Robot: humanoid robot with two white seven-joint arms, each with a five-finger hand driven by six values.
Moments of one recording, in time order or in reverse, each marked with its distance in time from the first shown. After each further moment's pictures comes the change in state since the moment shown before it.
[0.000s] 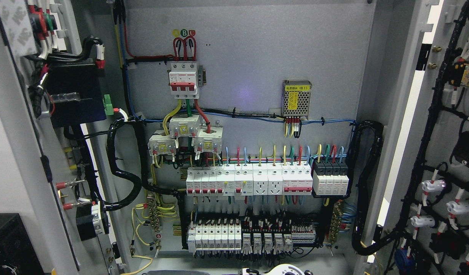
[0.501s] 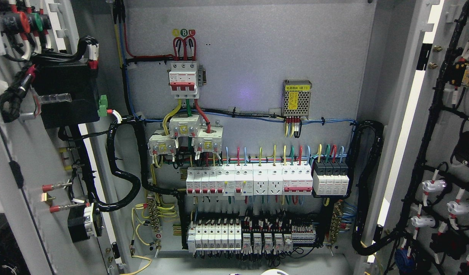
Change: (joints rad) left arm 0.000 0.000 0.000 0.000 0.000 0.000 0.000; right arm 0.010 0.061 0.003 0.011 0.002 0.007 -0.019
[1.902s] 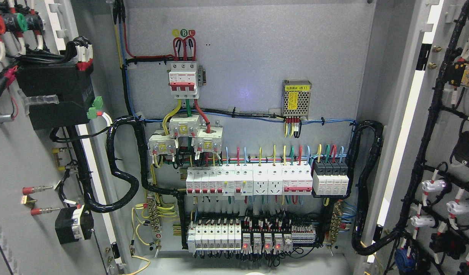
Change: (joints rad) left arm 0.034 0.002 -0.020 -0.061 0.000 0.003 -0.002; right arm -0.002 0.074 0.006 0.034 0.070 0.019 -0.015
